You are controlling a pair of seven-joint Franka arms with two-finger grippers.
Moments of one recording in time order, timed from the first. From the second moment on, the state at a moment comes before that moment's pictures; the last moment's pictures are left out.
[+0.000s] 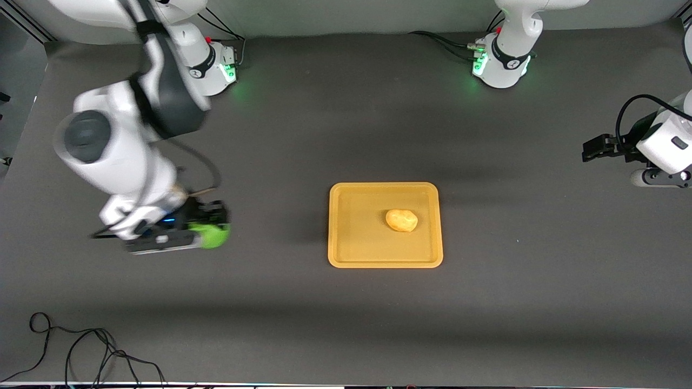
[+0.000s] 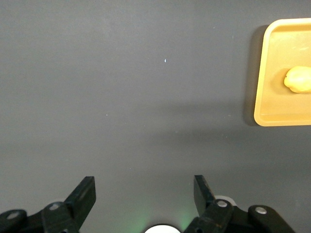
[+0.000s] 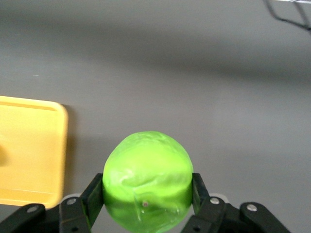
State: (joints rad) left arm -0.02 0.02 0.02 -1.71 0.00 1.58 0.02; right arm 0.43 0.40 -0.05 -1.38 -0.02 1.85 0.32
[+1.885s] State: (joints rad) left arm -0.03 0.02 0.03 -1.72 0.00 1.58 -0.01; right arm 0.80 1.01 -0.06 -1.05 -0.02 2.08 0.87
